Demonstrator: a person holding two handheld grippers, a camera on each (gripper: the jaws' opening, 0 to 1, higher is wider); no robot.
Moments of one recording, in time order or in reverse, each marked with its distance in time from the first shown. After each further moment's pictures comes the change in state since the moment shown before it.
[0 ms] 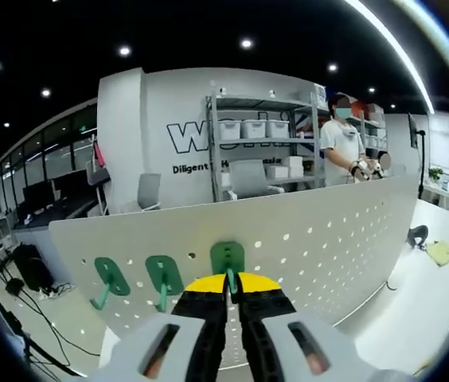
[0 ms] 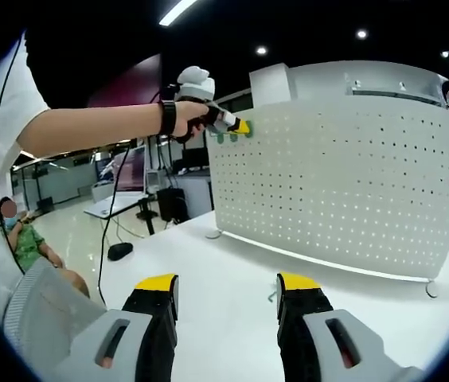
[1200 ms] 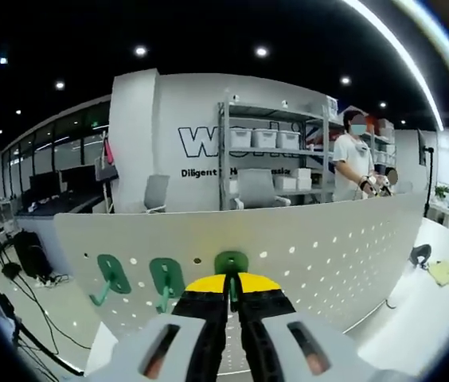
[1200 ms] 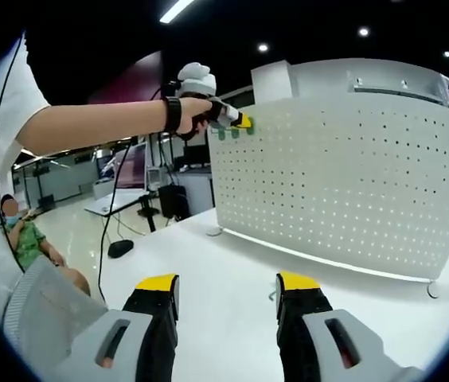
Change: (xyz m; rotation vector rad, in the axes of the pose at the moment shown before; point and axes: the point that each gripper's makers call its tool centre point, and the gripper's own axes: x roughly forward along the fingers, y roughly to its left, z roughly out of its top) left arm -0.001 0.003 0.004 -0.099 -0.046 0.048; right arm 0.004 0.001 -0.003 -0.002 0.019 0.011
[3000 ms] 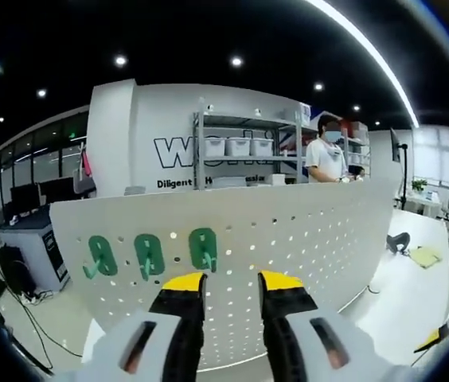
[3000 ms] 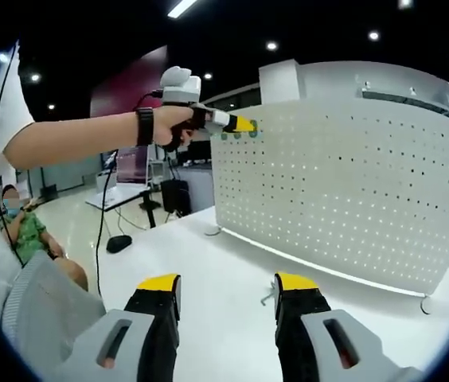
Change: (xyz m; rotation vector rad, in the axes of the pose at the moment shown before) left arm -0.037 -0.024 -0.021 0.079 -0.052 -0.168; right arm 0.002 -0.009 0.011 -0.055 0.021 0.015
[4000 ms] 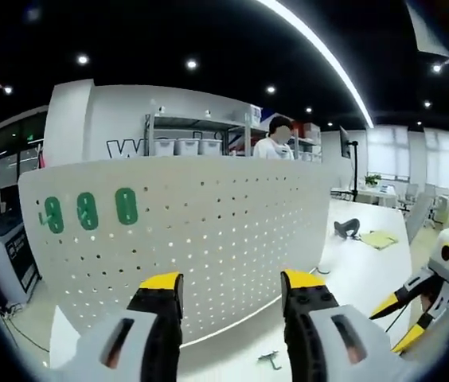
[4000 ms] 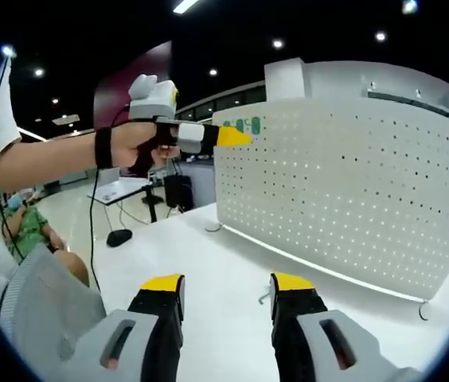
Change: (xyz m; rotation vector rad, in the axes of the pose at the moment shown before) left arm -0.047 -0.076 -0.045 0.032 -0.011 -0.272; right arm 0.003 -0.006 -0.004 -0.016 0.024 0.022
